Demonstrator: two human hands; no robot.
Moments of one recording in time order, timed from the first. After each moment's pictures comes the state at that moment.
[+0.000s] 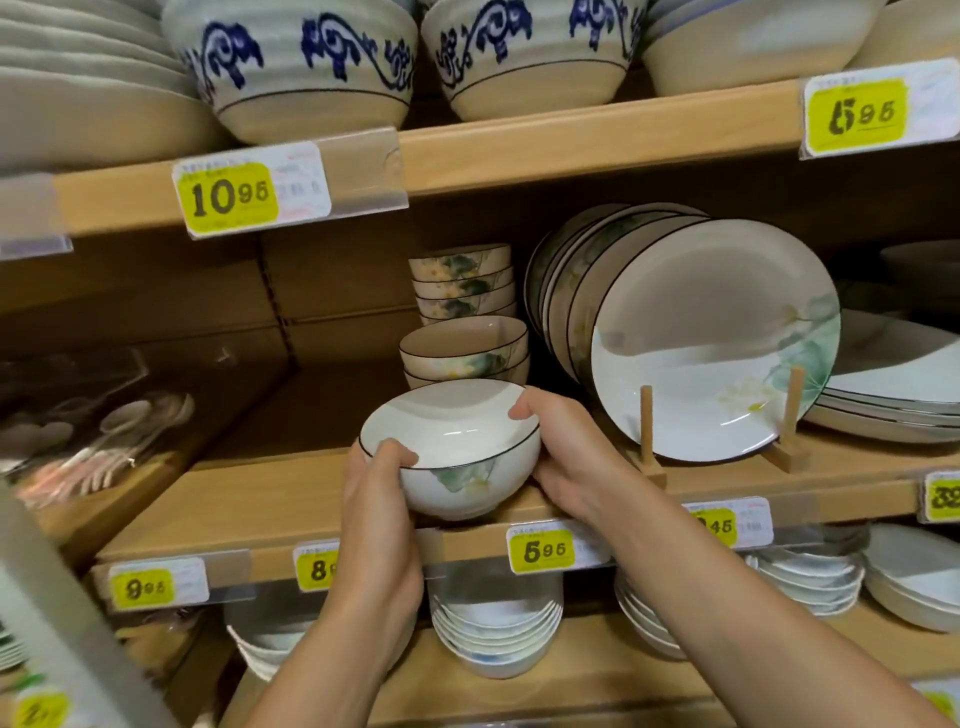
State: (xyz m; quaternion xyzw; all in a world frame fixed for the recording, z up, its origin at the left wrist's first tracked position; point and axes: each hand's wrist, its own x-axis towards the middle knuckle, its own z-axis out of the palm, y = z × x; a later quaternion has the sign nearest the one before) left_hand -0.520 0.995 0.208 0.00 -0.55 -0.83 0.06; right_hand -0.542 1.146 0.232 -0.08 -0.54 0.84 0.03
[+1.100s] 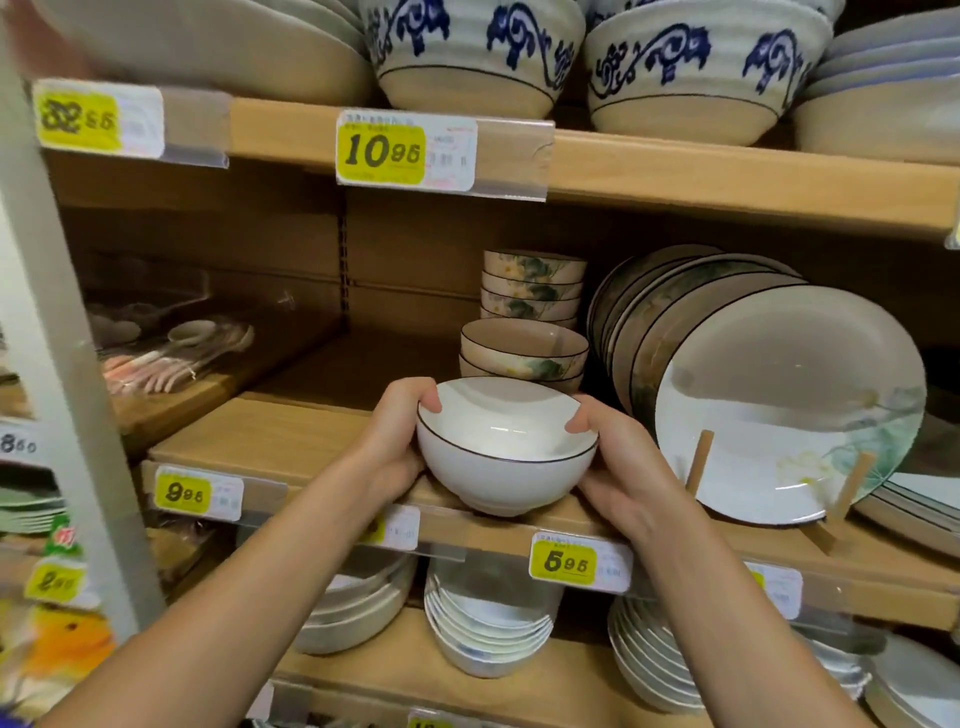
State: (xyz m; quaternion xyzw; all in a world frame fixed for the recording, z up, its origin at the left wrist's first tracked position) left_hand -0.550 0.969 0.238 0.01 -0.60 -0.80 -0.03; right_hand -0.544 1.157 0.237 -0.05 -0.57 0.82 0.02
